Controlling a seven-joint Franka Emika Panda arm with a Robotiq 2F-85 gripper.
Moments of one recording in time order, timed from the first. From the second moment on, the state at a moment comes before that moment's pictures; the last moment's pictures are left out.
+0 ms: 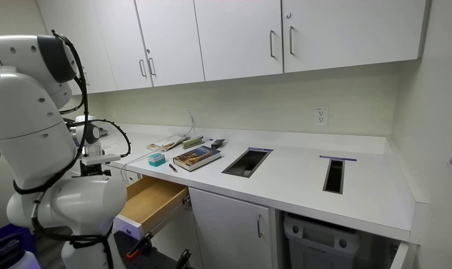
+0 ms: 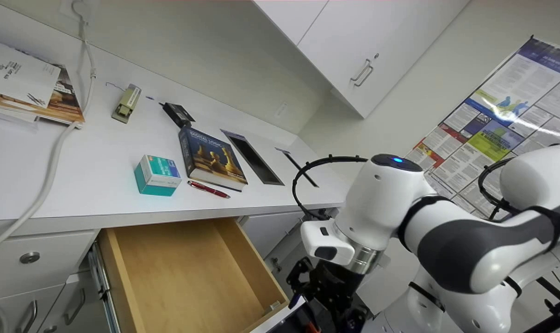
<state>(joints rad) 0.54 -0.13 0.49 -2.53 0.24 2.14 -0.73</state>
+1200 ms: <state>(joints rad) 0.70 0.00 0.53 -2.55 0.09 2.16 -0.94</state>
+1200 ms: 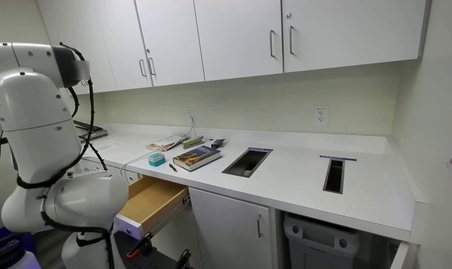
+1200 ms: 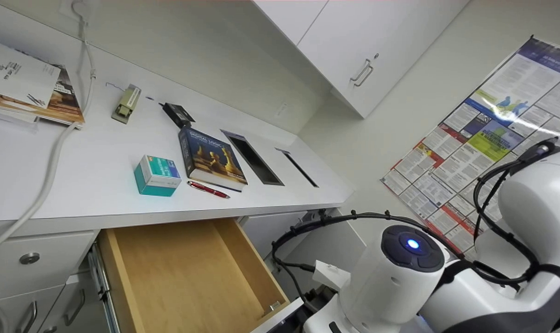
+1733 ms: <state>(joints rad) 0.74 0.10 0.59 -2.48 -0.29 2.17 -0.98</state>
